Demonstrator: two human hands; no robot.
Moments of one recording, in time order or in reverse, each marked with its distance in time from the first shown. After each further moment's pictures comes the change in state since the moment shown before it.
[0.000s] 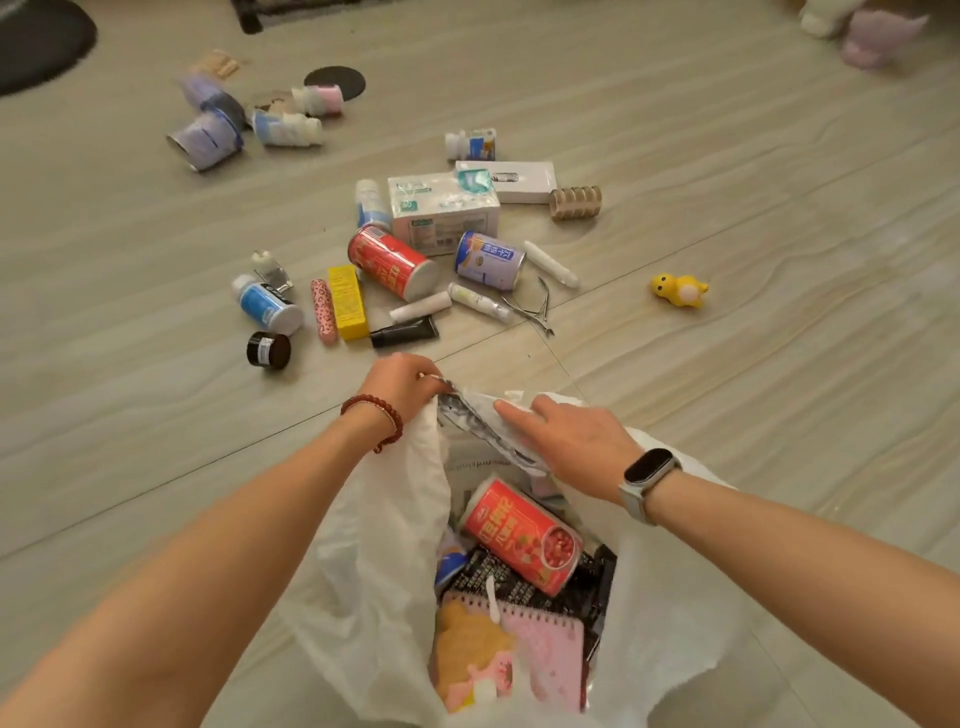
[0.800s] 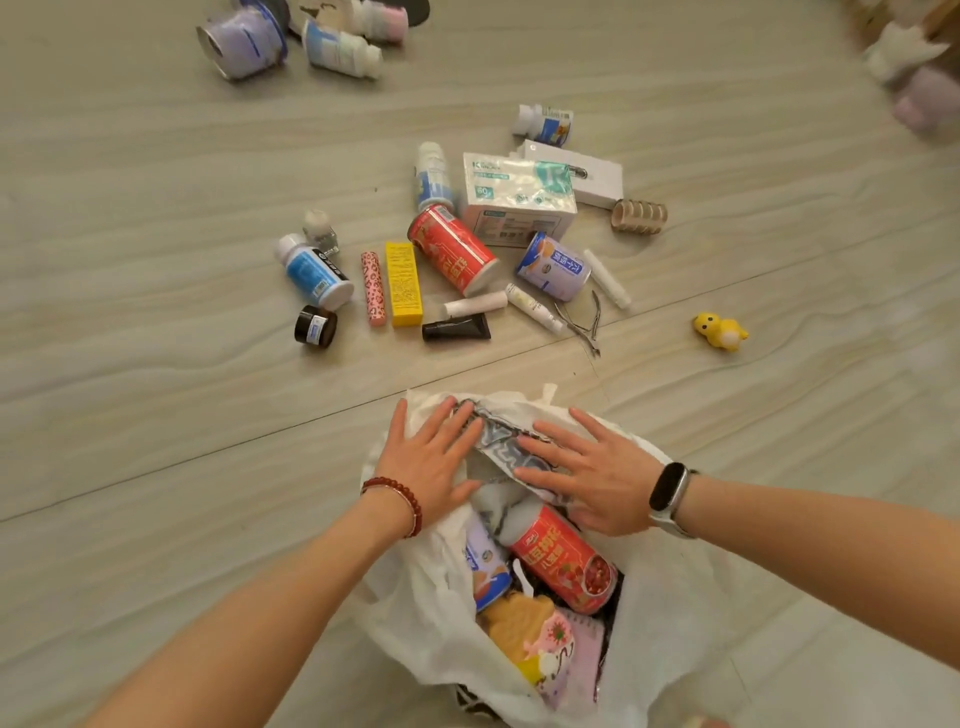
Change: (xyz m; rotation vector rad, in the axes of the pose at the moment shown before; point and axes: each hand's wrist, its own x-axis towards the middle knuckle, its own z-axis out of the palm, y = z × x) left_hand -0.034 -0.076 0.018 0.586 -0.282 0.309; right_hand 0.043 -0.015 -0.024 -0.403 -0.381 -0.410
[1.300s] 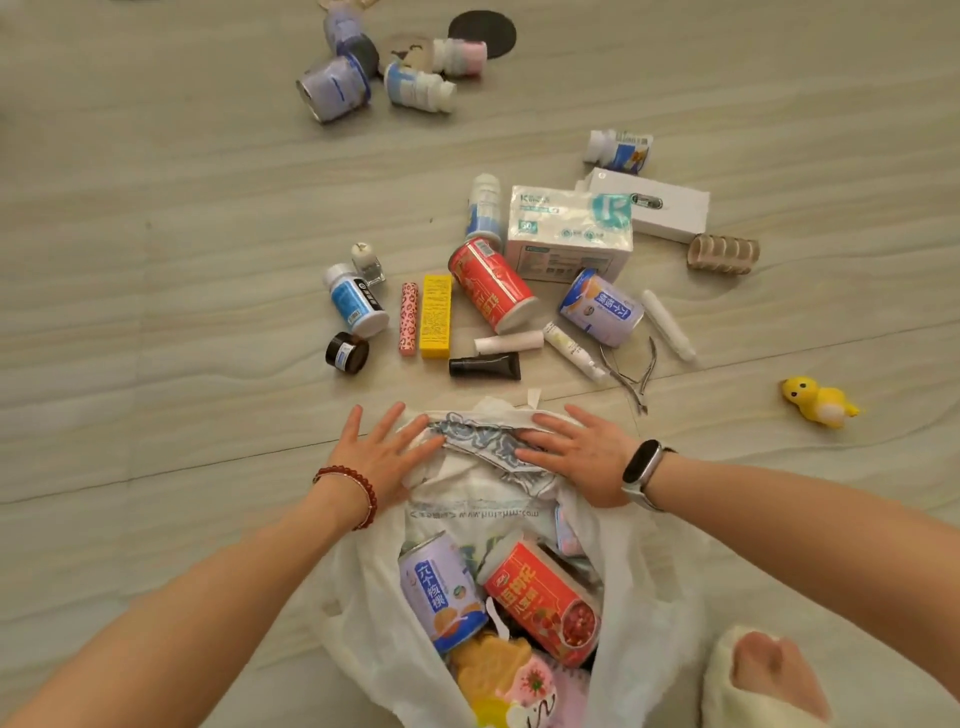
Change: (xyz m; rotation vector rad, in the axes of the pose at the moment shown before) left_hand 0.010 -0.038 -0.025 0.142 -0.266 -0.264; right_hand 0.077 0.080 0.017 0.049 -0.079 -0.229
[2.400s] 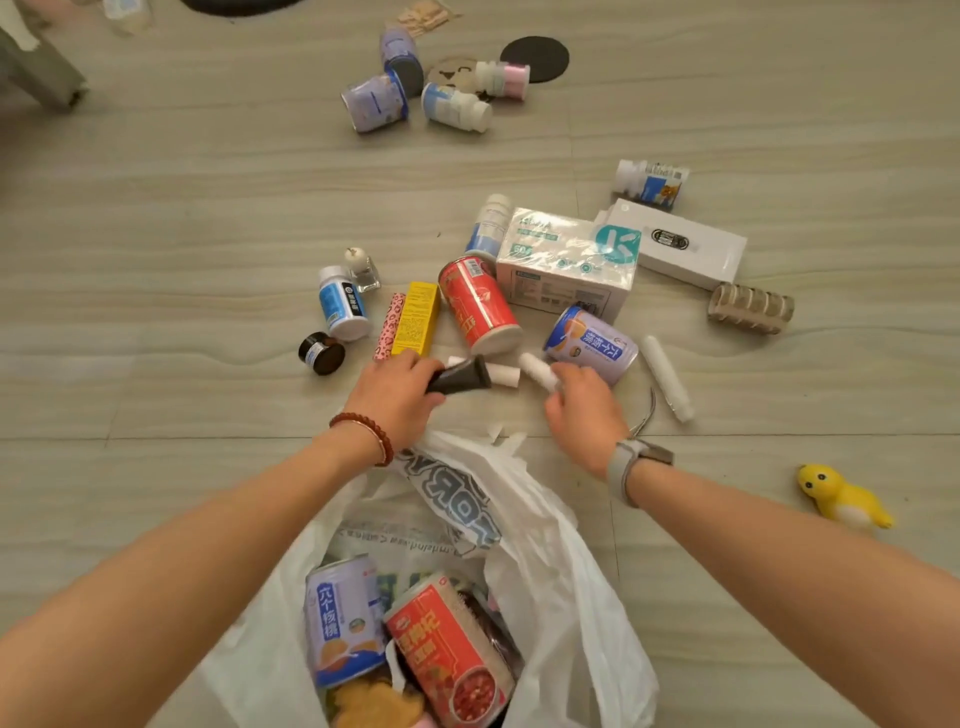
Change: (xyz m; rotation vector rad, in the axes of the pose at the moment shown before) left_hand 0.062 0.040 -0.088 -0.524 0.471 -0.380; right_hand 0.021 0.073 -0.009 0.891 0.683 0.516
